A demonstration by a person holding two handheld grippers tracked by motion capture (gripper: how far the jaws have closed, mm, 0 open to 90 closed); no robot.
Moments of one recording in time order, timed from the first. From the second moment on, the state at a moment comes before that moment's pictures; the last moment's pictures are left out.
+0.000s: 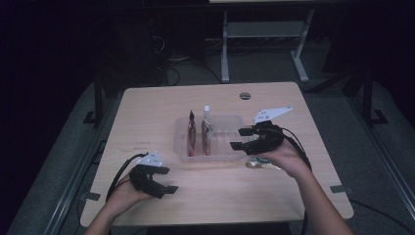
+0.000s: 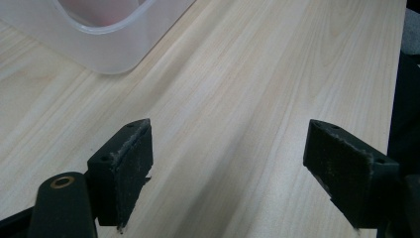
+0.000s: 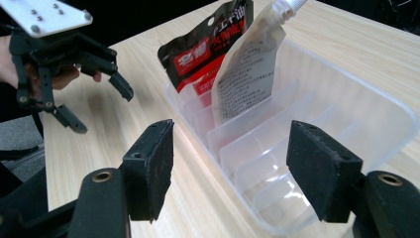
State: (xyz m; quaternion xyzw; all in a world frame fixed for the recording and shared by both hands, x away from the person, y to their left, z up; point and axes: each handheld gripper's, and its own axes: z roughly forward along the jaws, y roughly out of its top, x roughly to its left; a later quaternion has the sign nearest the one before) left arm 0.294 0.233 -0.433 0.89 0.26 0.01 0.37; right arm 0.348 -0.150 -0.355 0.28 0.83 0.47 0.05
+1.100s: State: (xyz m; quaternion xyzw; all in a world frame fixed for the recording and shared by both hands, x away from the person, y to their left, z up) left arm 0.292 0.232 -0.435 0.89 0.26 0.01 0.36; right arm 0.316 -0.235 -0.412 0.38 0.83 0.39 0.10
